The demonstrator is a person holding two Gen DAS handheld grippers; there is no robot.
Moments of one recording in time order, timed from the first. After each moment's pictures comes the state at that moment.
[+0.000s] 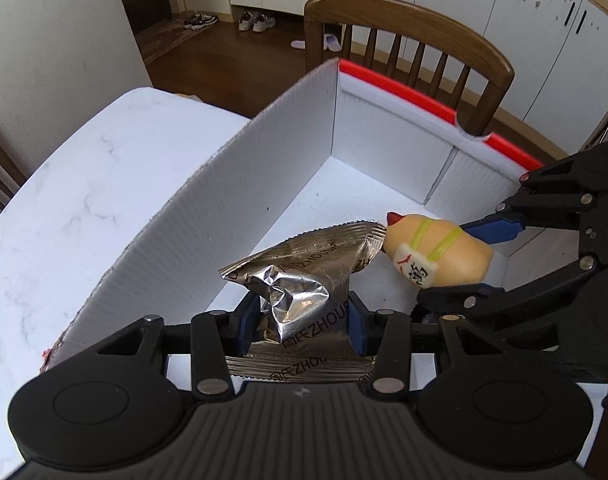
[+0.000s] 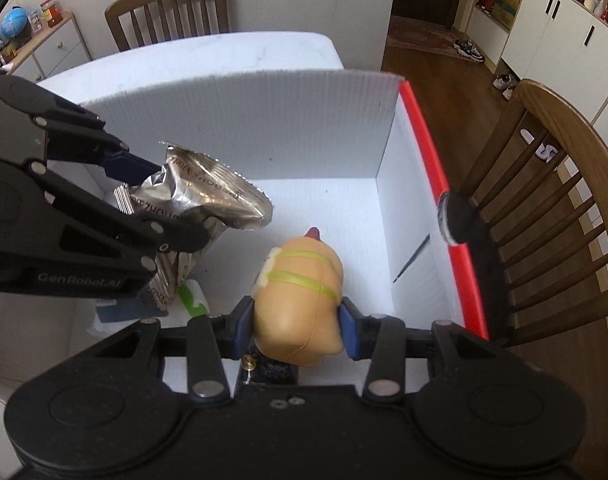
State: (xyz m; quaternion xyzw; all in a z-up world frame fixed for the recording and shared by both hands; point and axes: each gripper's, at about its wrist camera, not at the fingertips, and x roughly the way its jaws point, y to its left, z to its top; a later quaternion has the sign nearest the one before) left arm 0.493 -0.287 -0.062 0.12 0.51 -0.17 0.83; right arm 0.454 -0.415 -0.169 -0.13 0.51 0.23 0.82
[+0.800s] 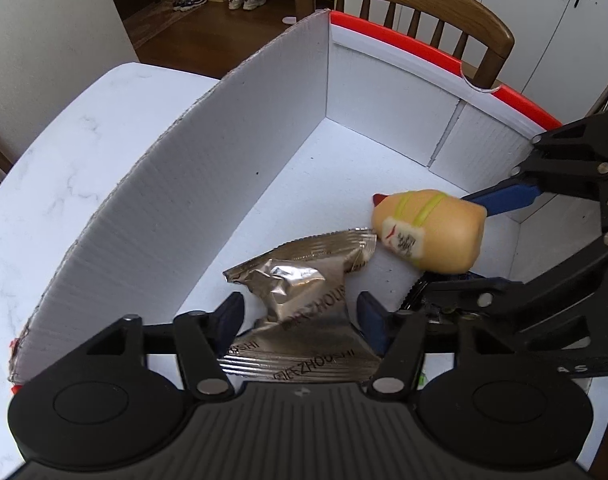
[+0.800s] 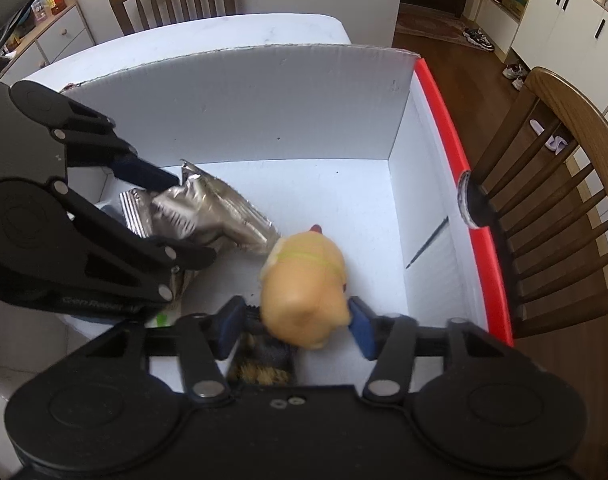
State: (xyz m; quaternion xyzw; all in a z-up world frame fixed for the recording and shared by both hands) left arm 0.494 -0.290 -0.083 0.14 0.54 -0.18 0.81; right arm 0.456 -0.413 -0.176 -0.13 0.53 0.23 0.81
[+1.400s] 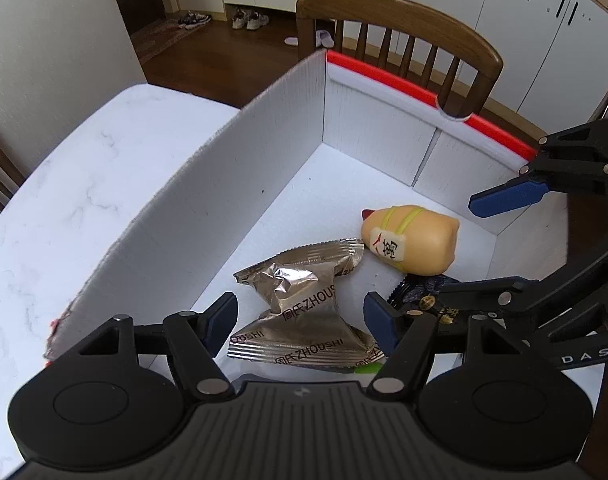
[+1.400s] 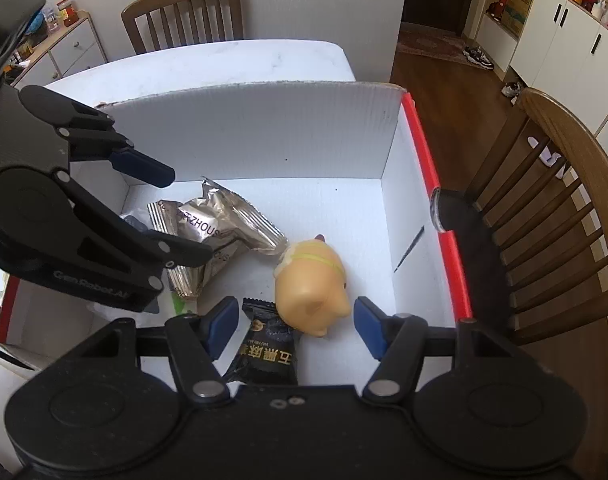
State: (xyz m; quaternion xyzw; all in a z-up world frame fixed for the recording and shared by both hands) left arm 0.475 -0.282 -0.051 0.12 0.51 -0.18 0.83; right arm 0.439 -0.423 -0.146 -0.13 0.50 0.25 0.82
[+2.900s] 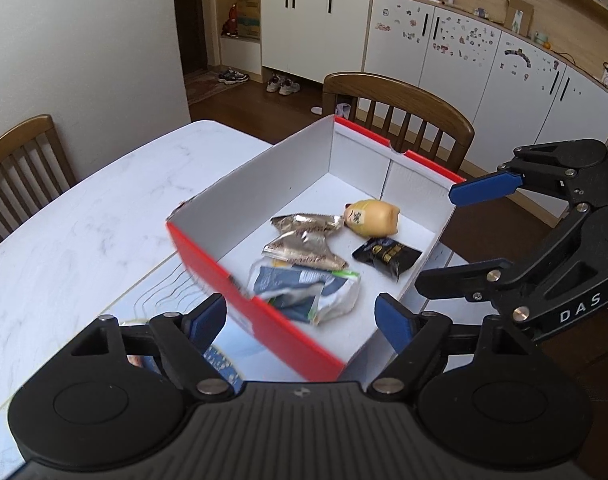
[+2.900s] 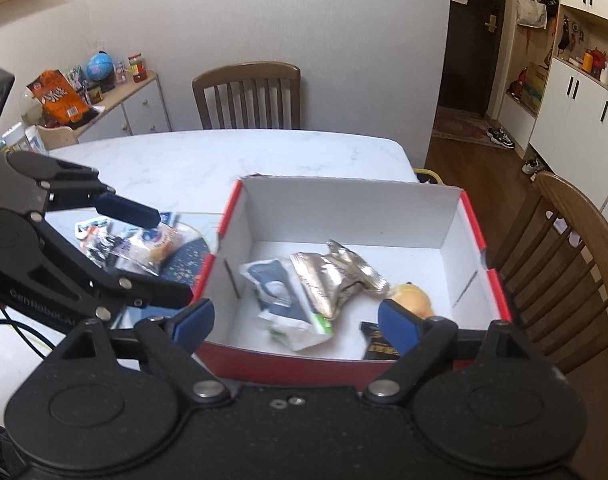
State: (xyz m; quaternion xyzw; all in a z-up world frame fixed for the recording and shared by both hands) left arm 0.310 -0.214 0.031 0.05 0.42 -0.15 0.89; right arm 0.318 -0.391 -0.067 -0.10 0.38 0.31 0.87
